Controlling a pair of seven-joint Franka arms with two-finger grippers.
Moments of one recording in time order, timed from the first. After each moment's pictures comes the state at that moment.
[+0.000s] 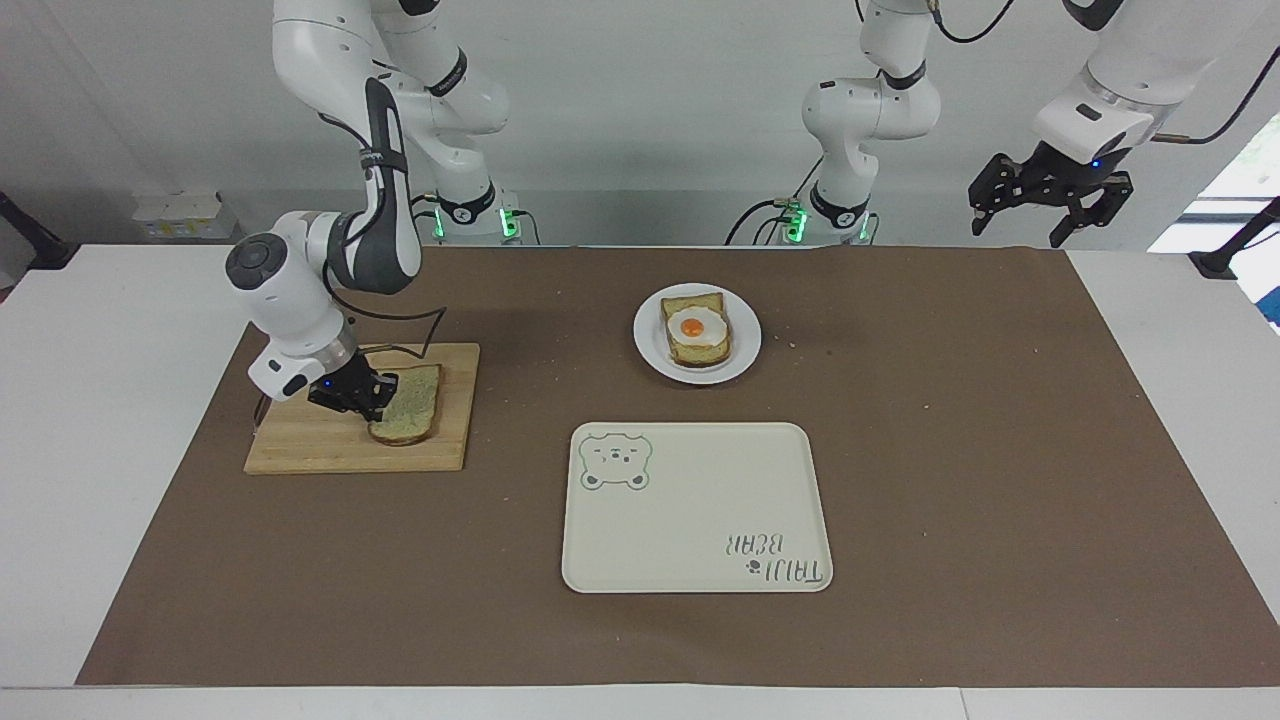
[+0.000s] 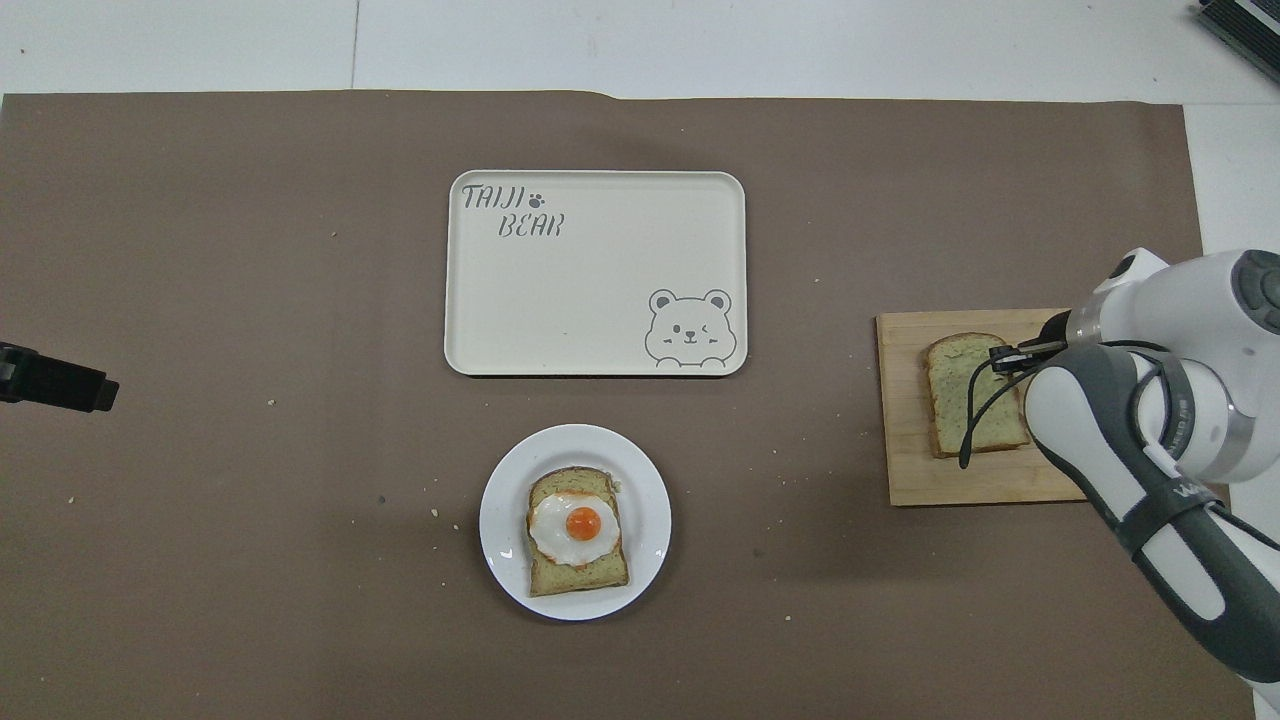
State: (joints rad) left arm -0.08 -0.08 0.03 -1.57 0.00 1.43 0.22; right arm -0.08 0.20 -0.01 -2.06 0.05 2.26 -0.23
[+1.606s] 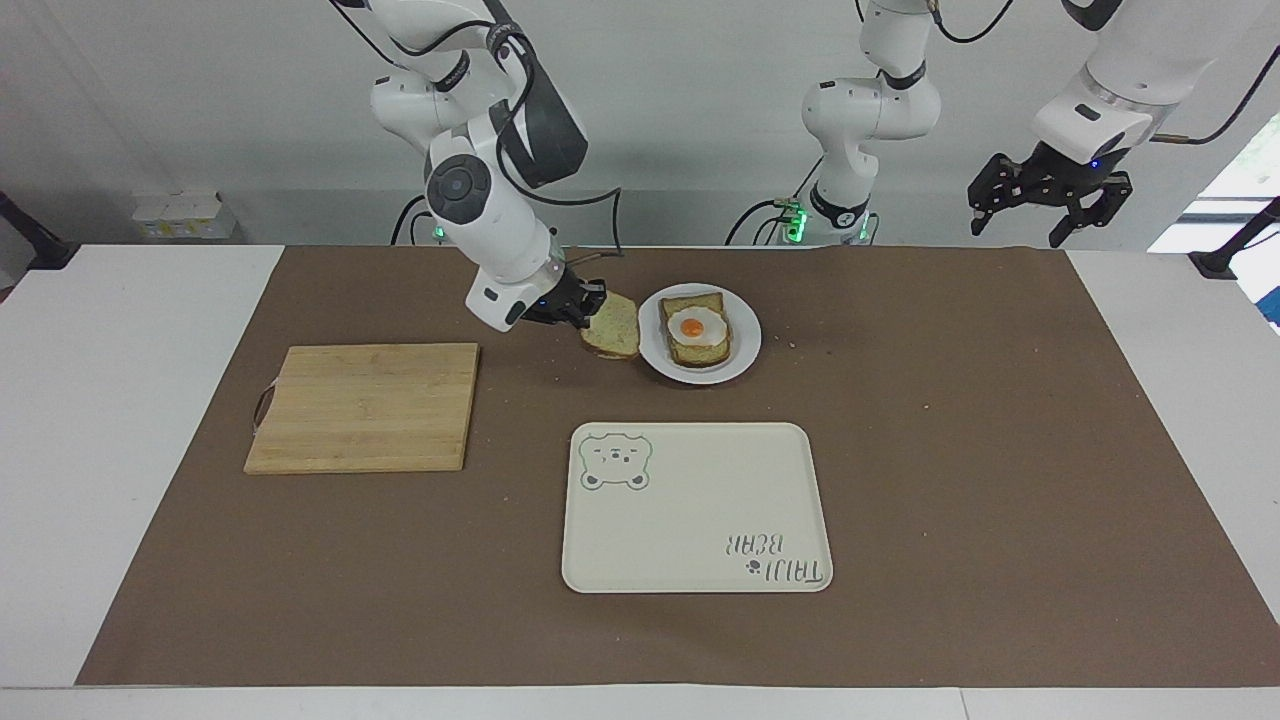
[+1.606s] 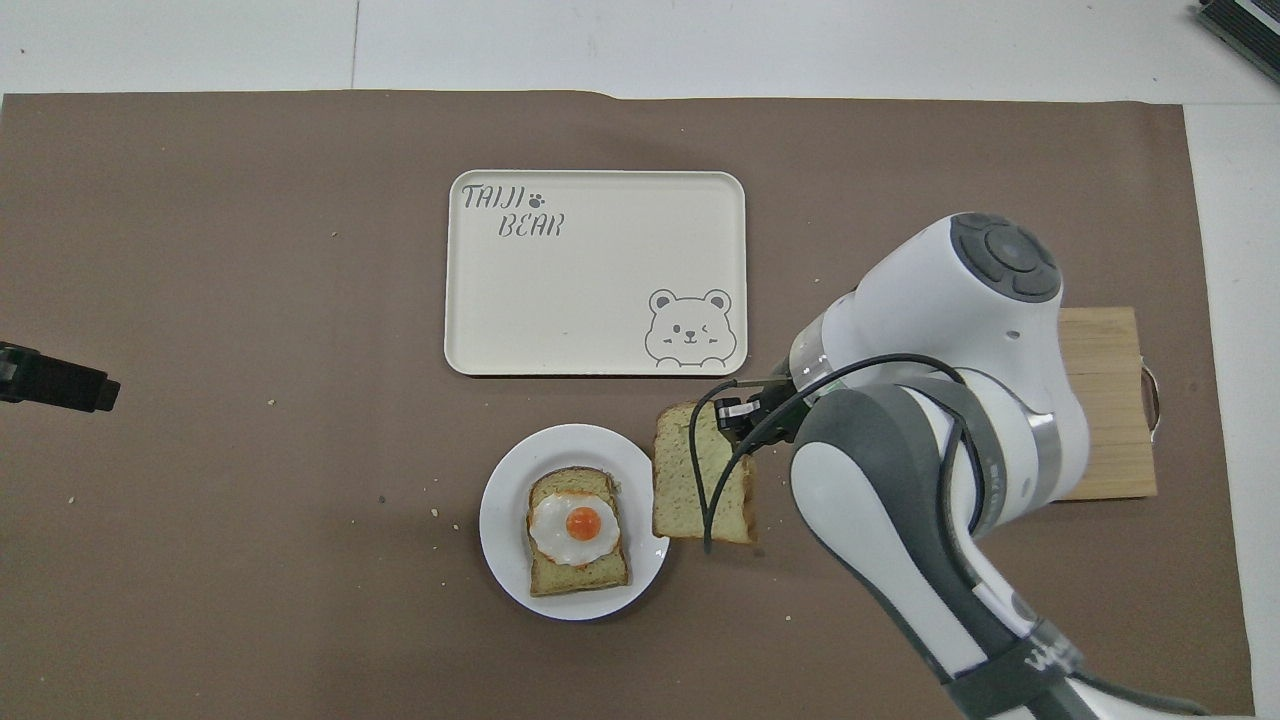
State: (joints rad) left arm -0.09 -0.08 0.03 -1.57 0.00 1.43 0.22; right arm 0.11 0.13 0.31 -1.87 0.36 1.84 0.26
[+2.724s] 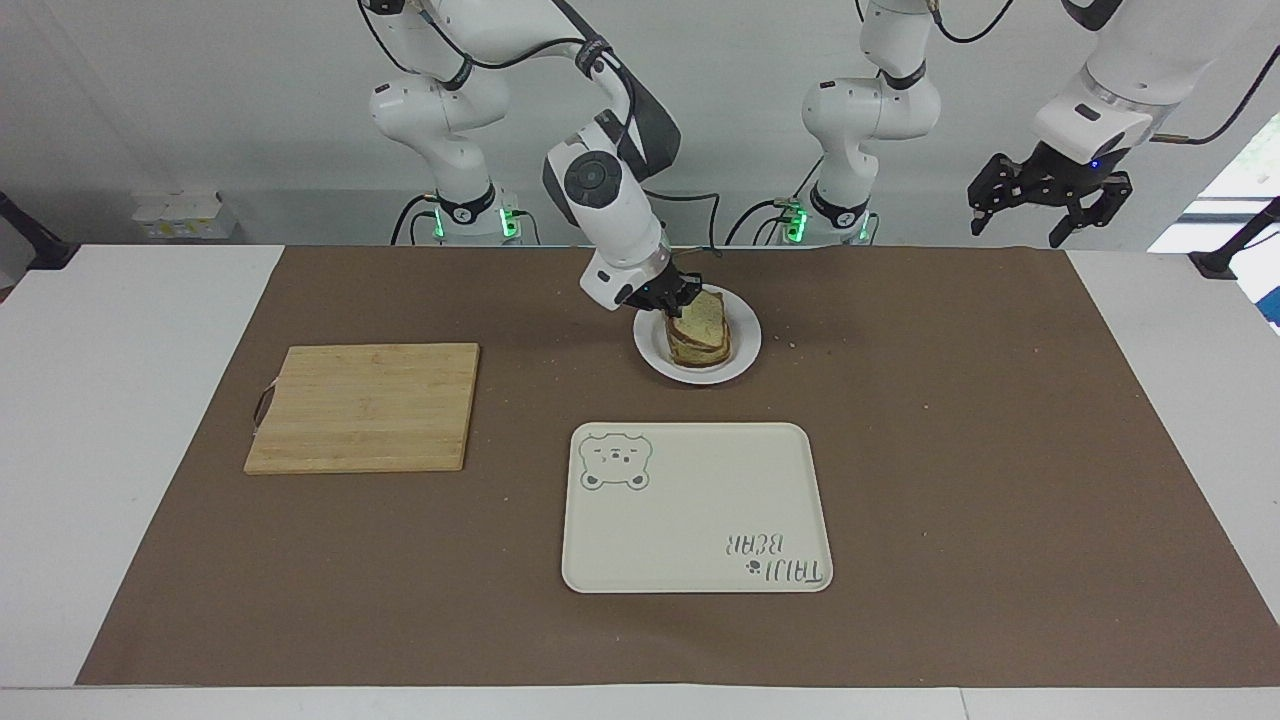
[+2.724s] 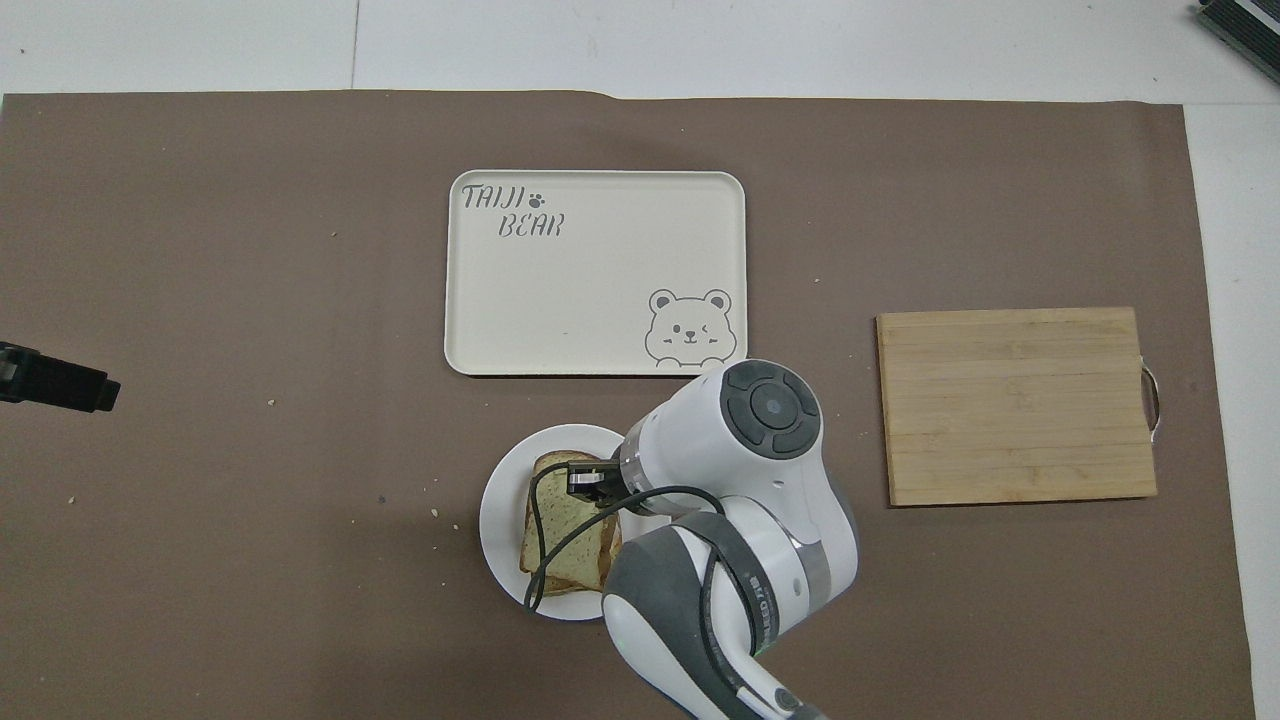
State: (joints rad) left arm -0.09 -0.08 0.03 -1.57 0.00 1.43 0.22; right arm 0.36 0.20 0.31 -2.00 0.41 2.20 0.48
